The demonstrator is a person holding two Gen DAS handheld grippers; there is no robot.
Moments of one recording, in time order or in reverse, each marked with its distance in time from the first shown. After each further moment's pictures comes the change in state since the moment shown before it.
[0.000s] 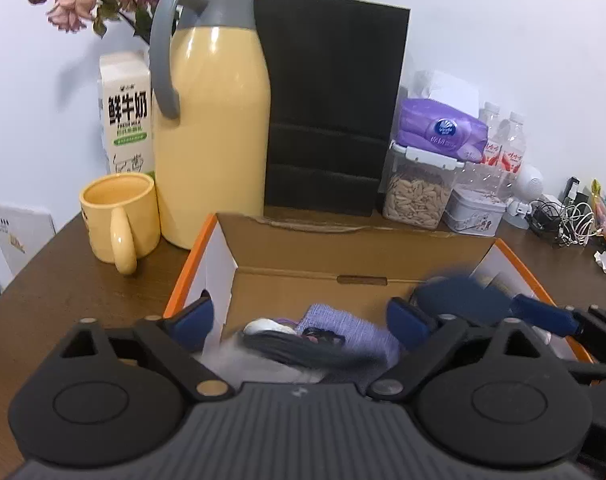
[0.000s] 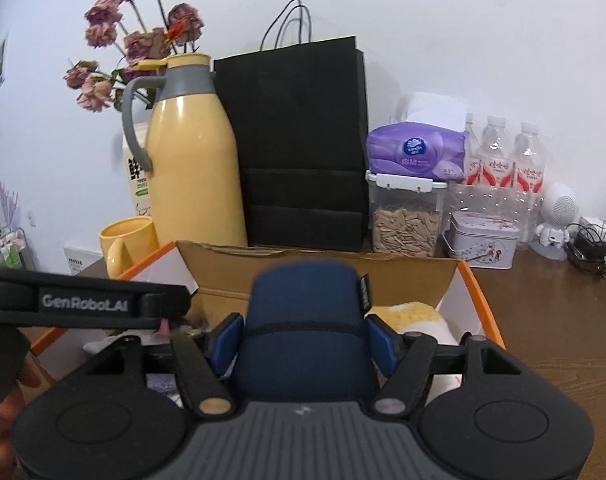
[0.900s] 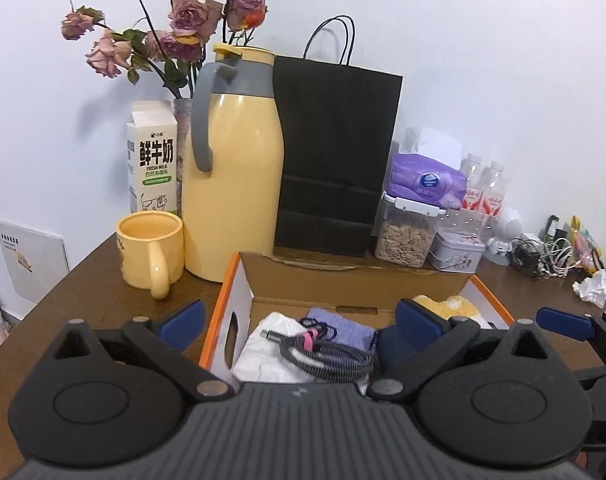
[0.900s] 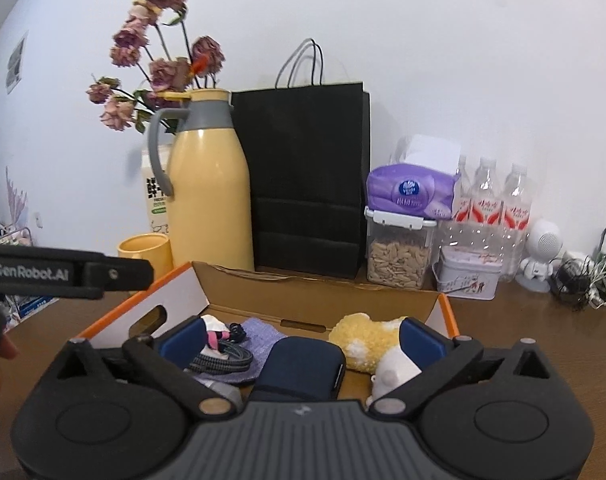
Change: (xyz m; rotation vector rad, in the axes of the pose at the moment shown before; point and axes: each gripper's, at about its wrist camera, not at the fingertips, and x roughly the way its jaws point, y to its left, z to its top) left arm -0.072 0.019 -0.004 -0.030 -0.122 -0.030; right arm -0.054 0.008 0.004 -0.070 -0.068 0.000
